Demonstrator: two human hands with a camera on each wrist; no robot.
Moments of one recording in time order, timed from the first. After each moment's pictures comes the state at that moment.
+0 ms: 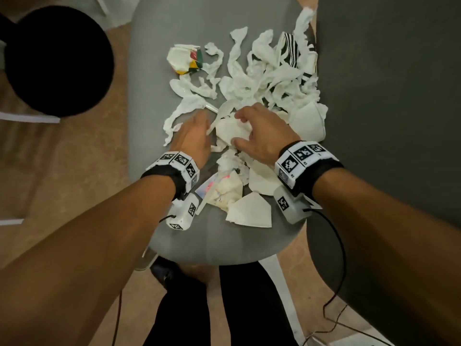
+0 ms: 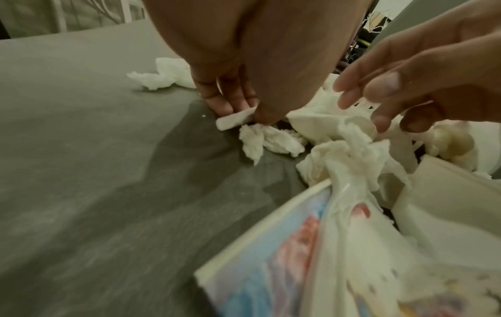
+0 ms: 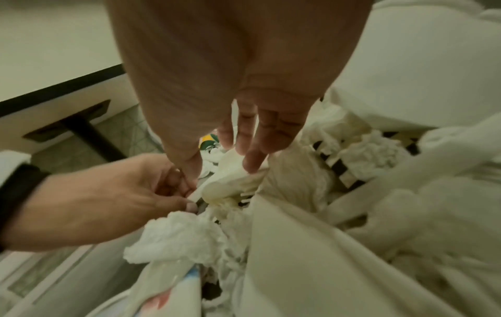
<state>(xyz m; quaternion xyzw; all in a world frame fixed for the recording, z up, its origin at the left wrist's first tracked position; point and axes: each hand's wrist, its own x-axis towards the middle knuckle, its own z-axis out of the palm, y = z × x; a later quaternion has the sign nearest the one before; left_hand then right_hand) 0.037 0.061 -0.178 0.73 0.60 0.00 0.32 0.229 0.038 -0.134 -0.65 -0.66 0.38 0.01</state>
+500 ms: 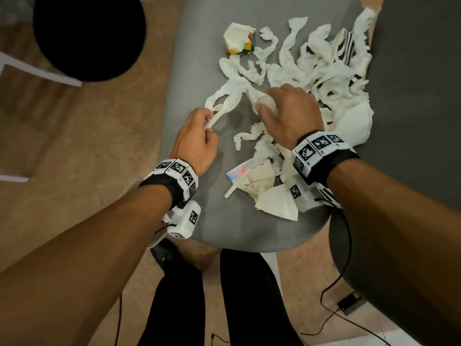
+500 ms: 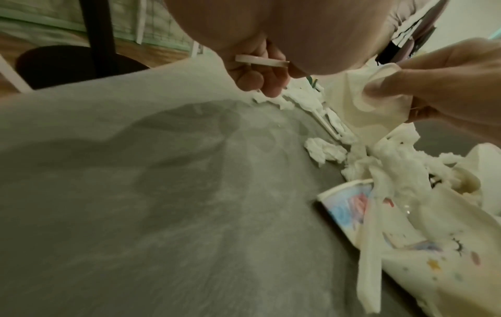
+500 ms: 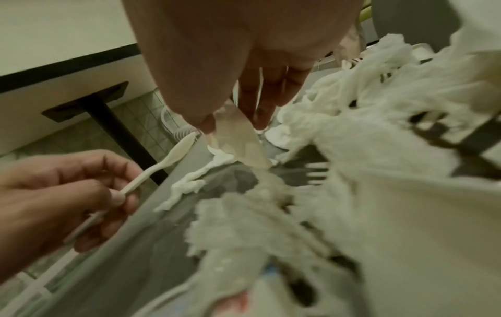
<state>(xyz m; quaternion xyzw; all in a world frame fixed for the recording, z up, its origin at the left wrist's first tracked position) -0.039 0.011 -0.166 0.64 0.66 0.19 0.35 0.179 0.053 -0.134 -0.66 -0.72 0.21 0.03</state>
